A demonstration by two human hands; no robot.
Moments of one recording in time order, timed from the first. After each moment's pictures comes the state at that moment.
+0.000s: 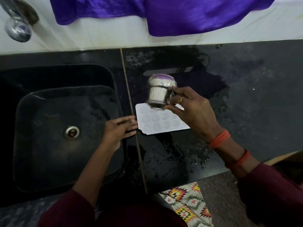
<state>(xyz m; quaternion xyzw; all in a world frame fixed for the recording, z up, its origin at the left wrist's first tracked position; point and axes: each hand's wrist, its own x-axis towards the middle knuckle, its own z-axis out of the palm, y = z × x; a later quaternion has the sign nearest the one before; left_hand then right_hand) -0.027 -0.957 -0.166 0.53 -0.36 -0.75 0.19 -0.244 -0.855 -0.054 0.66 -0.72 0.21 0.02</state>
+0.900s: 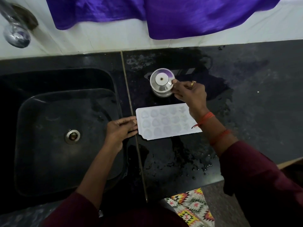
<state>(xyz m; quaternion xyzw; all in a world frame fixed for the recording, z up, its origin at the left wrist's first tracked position) -0.041 -0.966 -0.166 0.55 -0.35 -0.73 0.21 -0.286 -0.919 -0.099 0.22 -0.76 0.53 -0.31</state>
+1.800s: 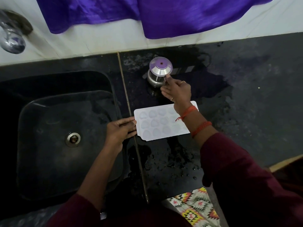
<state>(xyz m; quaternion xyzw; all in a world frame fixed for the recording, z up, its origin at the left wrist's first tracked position) -0.046 -0.968 -0.169 0.56 -0.36 -0.71 0.21 -0.275 -0.960 -0.128 0.05 -0.69 0.61 -0.38</state>
